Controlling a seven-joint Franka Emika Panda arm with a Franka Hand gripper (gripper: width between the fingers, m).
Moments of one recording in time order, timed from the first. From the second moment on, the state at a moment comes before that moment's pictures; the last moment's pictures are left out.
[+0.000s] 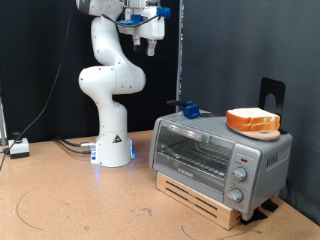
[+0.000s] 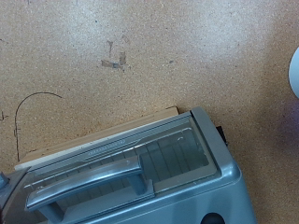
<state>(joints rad) -0.04 -0.77 0.02 -2.35 0.03 1.58 2.31</state>
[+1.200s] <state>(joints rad) 0.21 -0.77 -0.10 -2.39 0.19 1.74 1.32</state>
